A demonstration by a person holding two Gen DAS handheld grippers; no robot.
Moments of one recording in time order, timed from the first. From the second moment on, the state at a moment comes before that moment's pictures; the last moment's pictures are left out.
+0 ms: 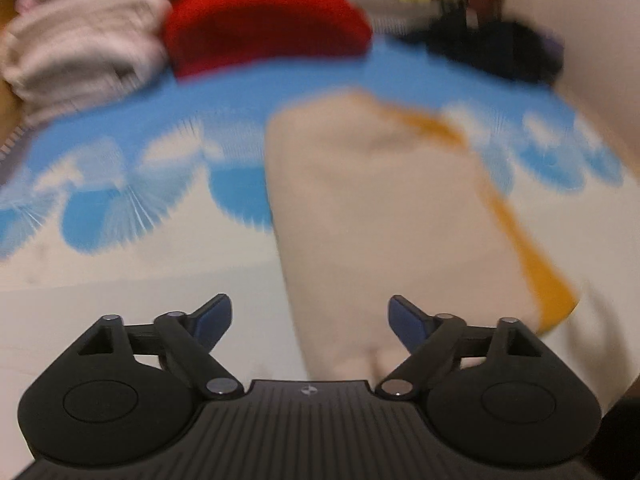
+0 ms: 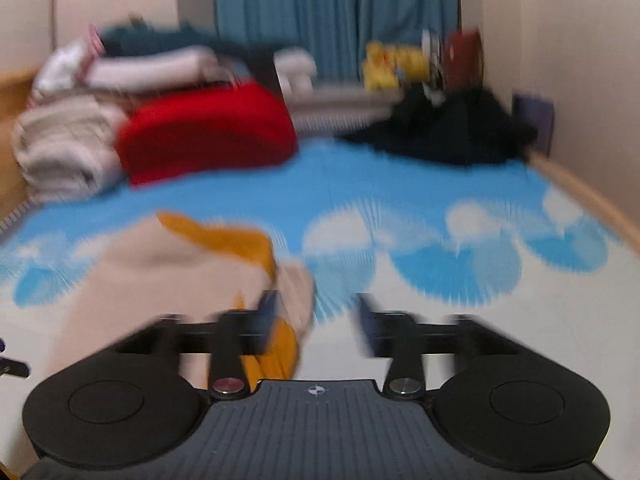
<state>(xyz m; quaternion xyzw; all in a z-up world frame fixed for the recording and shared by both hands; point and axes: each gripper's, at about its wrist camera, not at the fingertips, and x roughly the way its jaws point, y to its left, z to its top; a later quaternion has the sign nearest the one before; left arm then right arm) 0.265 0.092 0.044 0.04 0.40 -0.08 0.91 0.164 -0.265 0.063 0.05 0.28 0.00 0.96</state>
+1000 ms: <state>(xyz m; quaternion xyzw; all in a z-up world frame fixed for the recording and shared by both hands) 0.054 0.025 0.023 -0.02 0.32 -0.01 0.95 -0.038 -0.168 0.058 0.01 0.29 0.02 0.96</state>
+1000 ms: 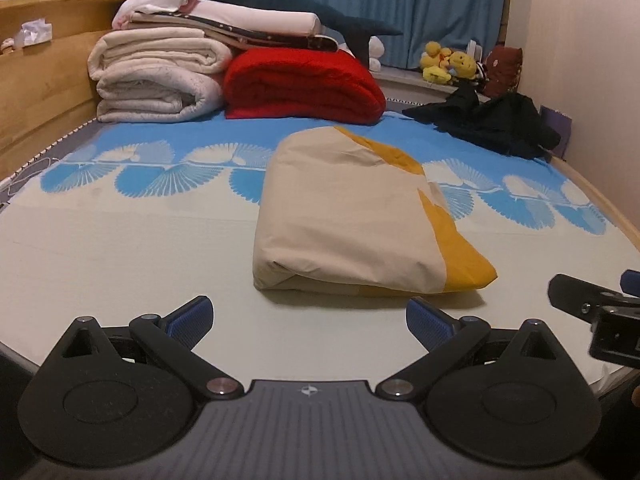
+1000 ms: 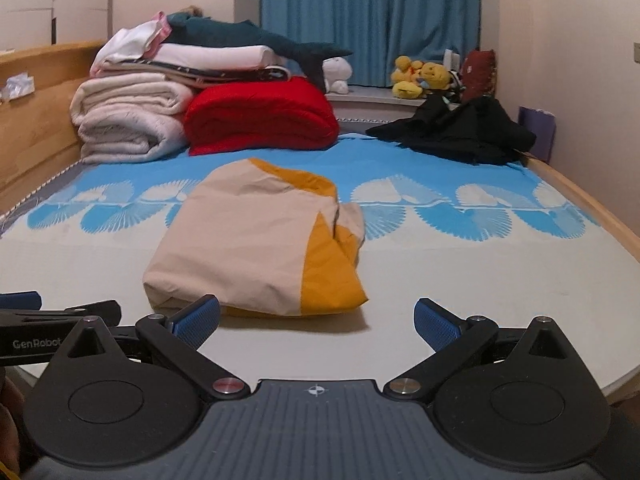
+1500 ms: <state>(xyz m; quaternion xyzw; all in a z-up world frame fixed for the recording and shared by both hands) 0.065 0.016 0.016 -0.01 0.32 -0.01 0.95 -0.019 -0.154 0.048 0.00 0.31 0.03 0.95</state>
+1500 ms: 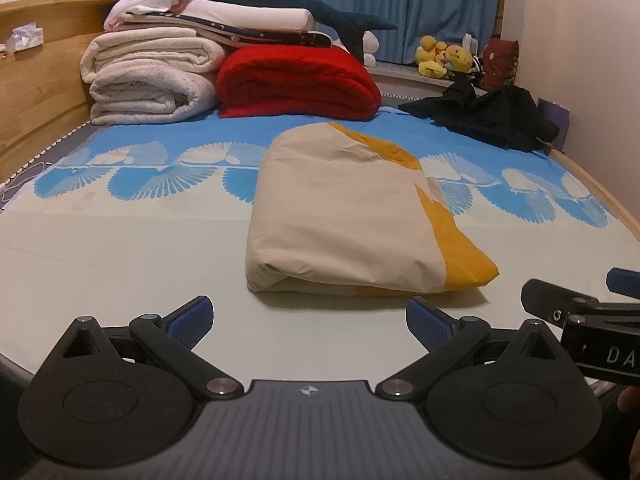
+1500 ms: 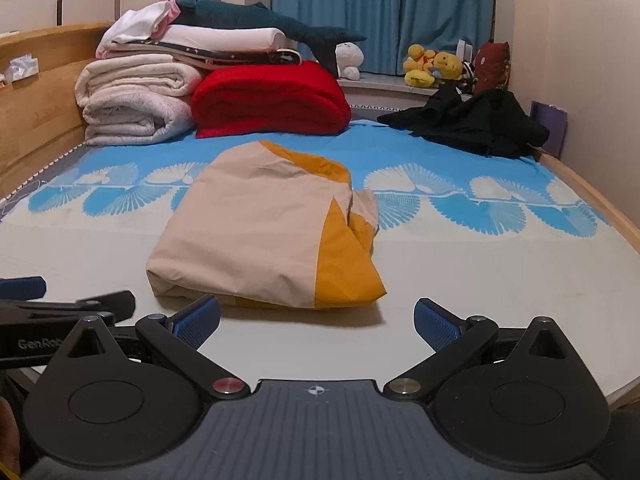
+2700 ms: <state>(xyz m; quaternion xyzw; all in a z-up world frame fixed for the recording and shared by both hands) 0.066 0.011 0.008 -0.01 0.32 -0.02 0.95 -0.020 -0.154 0.045 0.01 0.32 0.03 0.95</state>
